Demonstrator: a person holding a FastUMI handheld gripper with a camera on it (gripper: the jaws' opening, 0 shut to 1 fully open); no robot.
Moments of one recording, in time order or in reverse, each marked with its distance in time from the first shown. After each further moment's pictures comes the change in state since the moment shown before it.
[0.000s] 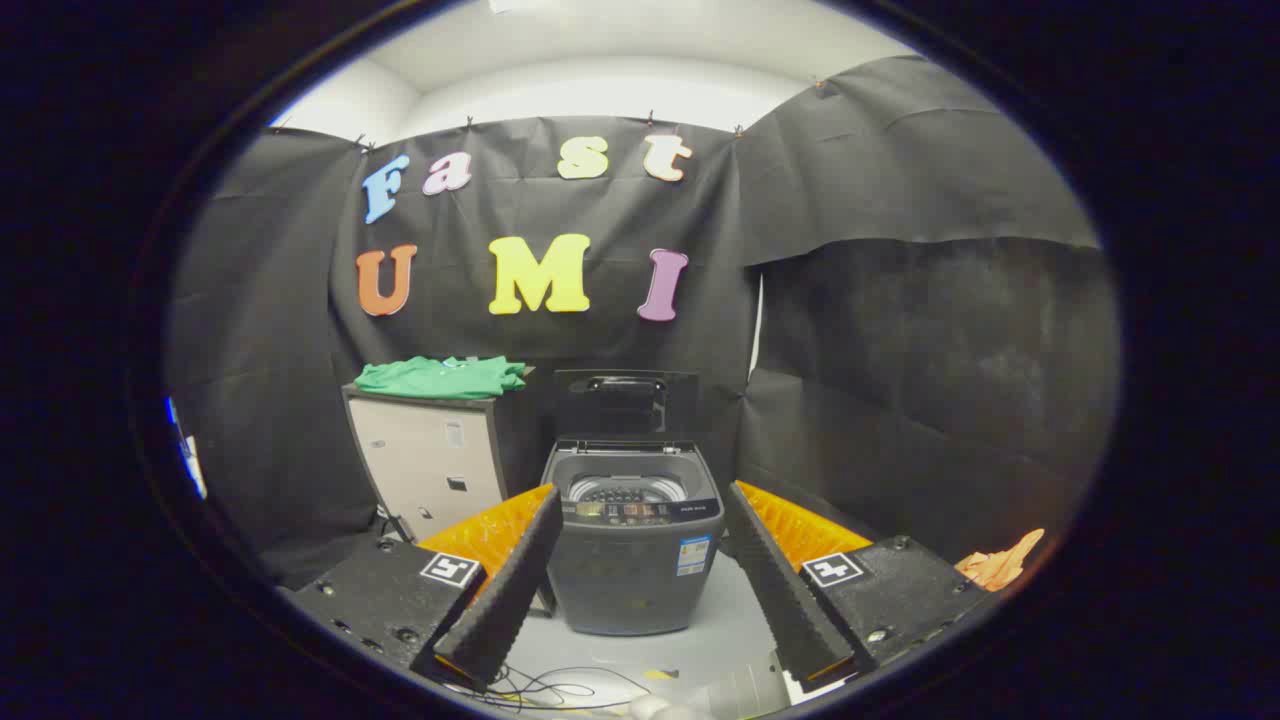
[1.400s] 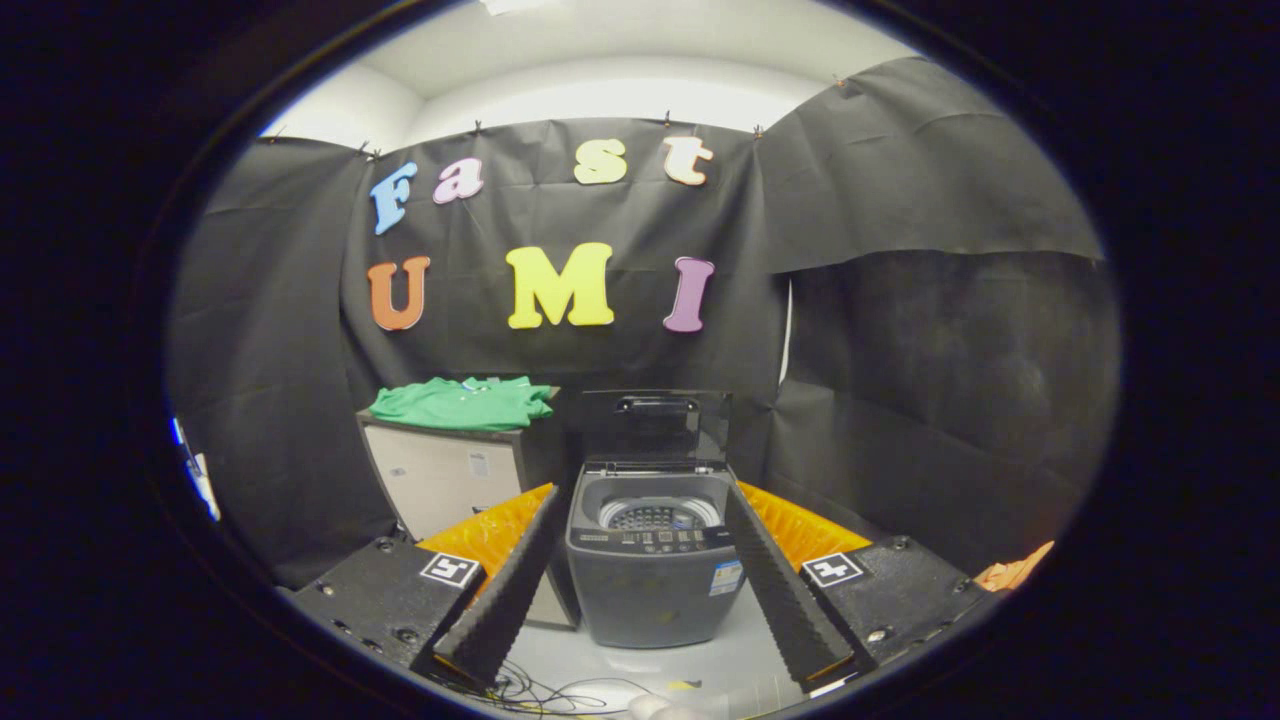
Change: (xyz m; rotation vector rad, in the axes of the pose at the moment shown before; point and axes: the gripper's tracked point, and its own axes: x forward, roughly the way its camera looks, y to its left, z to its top) arm 0.051 0.053 0.049 0.008 -0.008 0.068
